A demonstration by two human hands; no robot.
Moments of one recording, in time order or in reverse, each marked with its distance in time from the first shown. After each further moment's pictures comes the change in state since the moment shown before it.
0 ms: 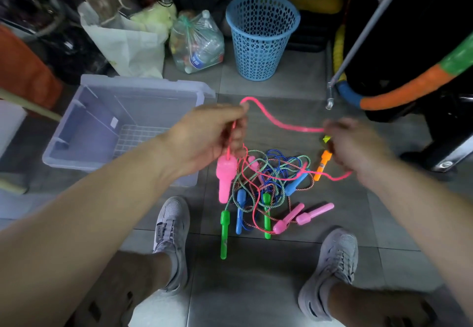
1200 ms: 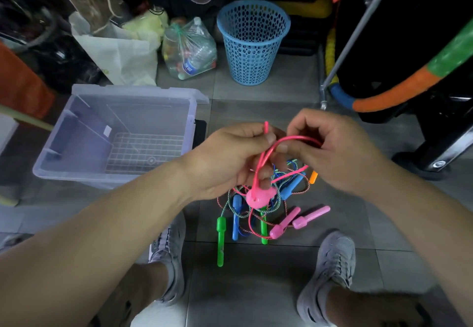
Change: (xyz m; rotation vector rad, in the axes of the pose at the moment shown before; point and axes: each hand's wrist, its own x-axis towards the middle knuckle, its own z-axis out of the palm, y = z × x) left_hand -0.001 -0.017 0.034 0.027 -0.280 0.062; right_hand -0.031 -0.018 -0.011 0.064 -0.273 -0.731
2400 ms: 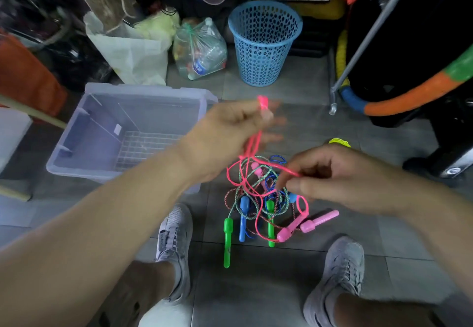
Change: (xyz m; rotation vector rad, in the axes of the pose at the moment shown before) left_hand -0.002 0.021 -0.019 0.173 0.217 0.194; right_hand -0.008 -0.008 0.001 0.132 -0.496 0.167
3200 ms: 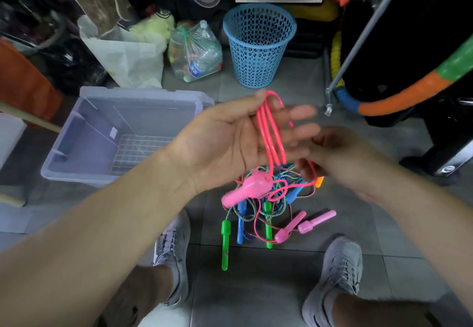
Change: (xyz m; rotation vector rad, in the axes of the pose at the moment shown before) left_hand -0.006 0.017 0.009 -0.669 -0.396 -0.177; right_hand 0.018 0.020 -0.006 0.237 0.409 0.145
